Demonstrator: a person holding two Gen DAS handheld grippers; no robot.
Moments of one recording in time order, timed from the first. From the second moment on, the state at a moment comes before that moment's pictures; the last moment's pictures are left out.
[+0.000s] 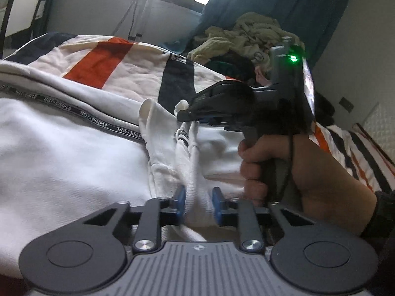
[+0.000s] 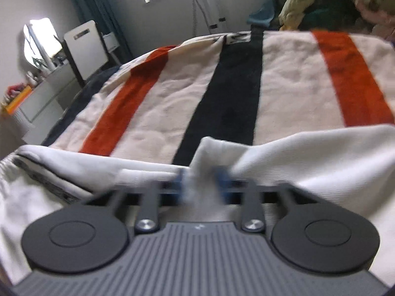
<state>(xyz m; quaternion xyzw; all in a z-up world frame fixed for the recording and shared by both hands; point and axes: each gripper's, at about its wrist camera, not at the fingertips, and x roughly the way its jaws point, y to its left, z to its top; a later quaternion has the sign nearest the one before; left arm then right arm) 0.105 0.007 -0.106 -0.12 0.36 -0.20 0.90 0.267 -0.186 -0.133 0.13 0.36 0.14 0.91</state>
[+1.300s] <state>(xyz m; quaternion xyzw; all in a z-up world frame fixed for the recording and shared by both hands) -0.041 0.026 0.003 -0.05 0.20 -0.10 0.97 0.018 -0.264 -0.015 0.11 0.20 0.10 0.97</state>
